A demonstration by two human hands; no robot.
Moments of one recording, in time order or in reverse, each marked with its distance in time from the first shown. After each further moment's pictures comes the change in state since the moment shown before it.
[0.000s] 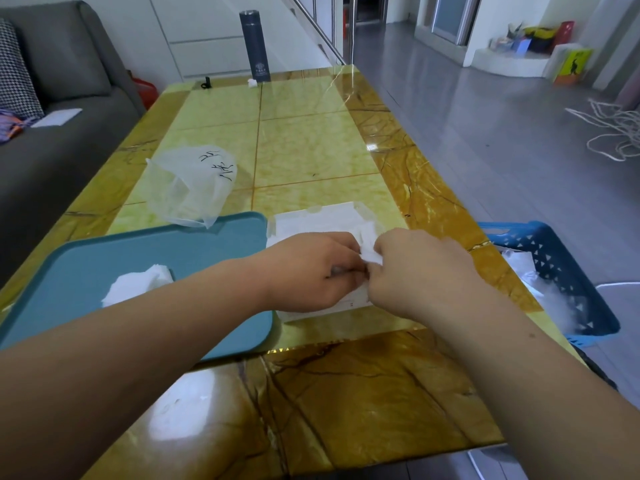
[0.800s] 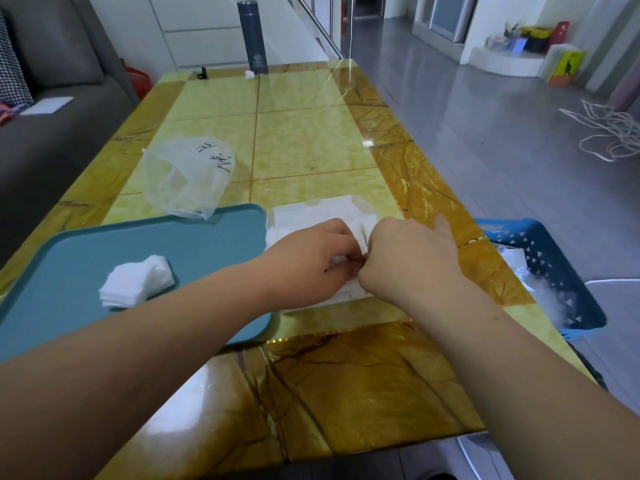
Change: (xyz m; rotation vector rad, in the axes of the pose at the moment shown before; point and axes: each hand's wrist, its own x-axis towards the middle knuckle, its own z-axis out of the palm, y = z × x) left_hand -0.005 -0.002 0.014 -0.141 0.143 -0.071; right_hand 0.006 -0.012 0.009 -0.084 0.035 0.065
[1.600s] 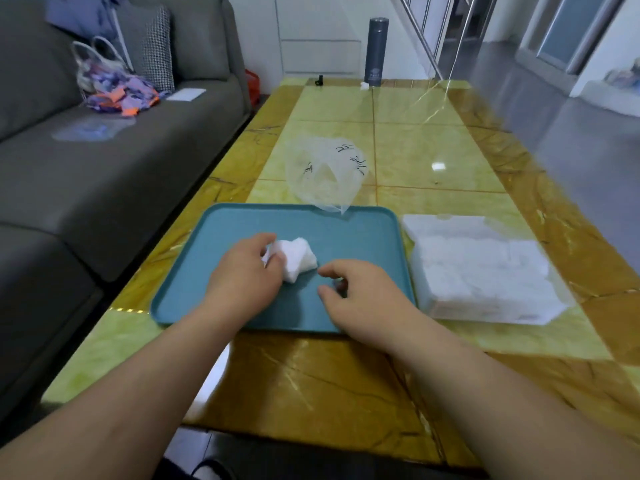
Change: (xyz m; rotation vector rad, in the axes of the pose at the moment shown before) left_hand -0.189 -0.137 -0.064 -0.060 0.558 -0.848; right_hand -0.031 -0.187 0.069 0.576 -0.193 -0.440
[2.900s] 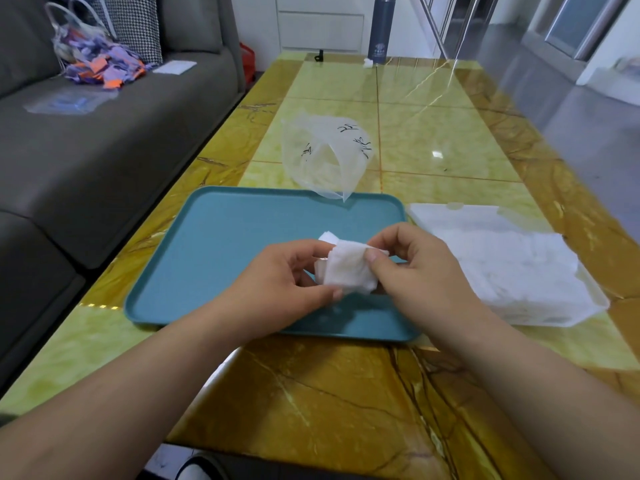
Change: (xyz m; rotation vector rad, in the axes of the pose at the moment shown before) left_hand -0.016 0.020 0.017 -0.526 -0.417 0.234; right_hand 0.008 0.036 -0.025 0.397 0.298 0.033
